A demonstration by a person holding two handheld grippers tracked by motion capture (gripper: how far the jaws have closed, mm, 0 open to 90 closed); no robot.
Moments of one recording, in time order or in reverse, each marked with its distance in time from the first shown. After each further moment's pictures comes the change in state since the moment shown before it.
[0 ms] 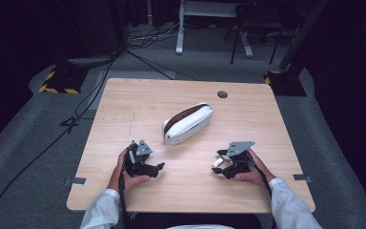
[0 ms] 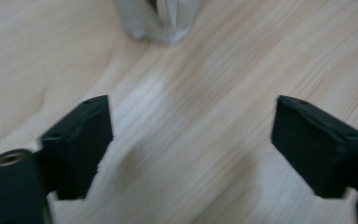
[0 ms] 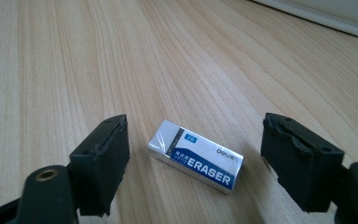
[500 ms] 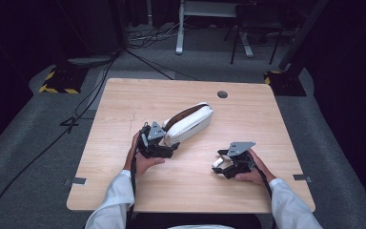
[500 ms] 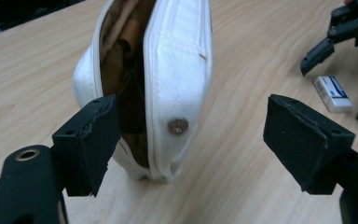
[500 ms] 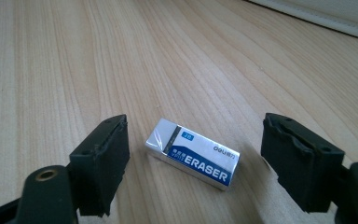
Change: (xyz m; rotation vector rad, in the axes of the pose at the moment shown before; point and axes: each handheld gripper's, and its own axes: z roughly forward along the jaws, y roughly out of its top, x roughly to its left) left arm -0.001 0.061 0.018 -0.169 -0.002 0.063; right arm 0.000 -0.001 -0.001 -0.006 -0.012 0.006
